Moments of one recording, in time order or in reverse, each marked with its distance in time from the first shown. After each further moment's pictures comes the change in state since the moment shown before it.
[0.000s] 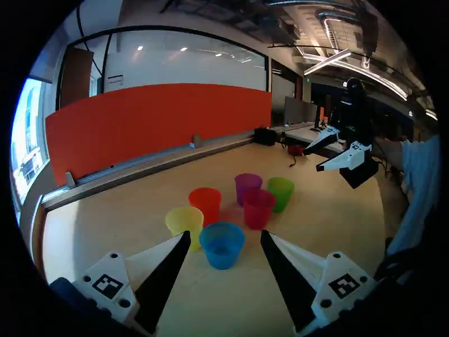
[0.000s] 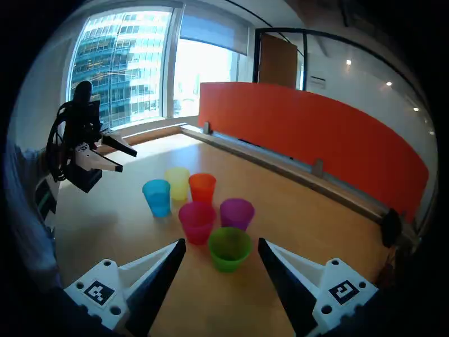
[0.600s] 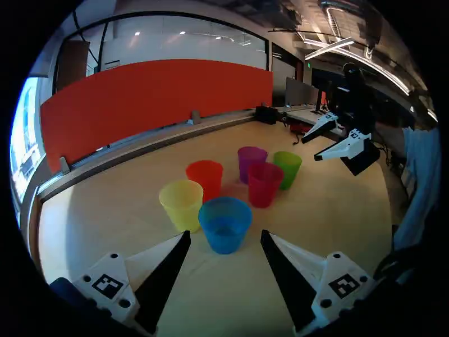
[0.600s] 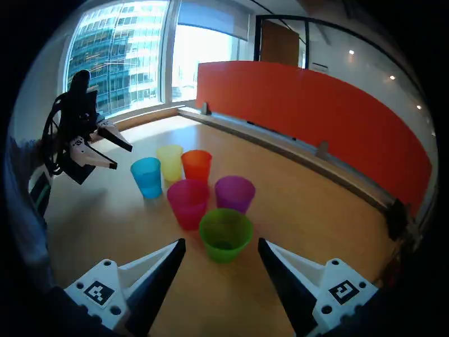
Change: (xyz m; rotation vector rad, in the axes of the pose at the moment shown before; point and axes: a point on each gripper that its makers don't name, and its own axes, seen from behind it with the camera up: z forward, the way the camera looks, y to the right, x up) left arm -0.045 -0.003 0.026 -0.007 -0.110 0.004; right arm -0.039 0.009 0.034 0.004 -0.086 0.008
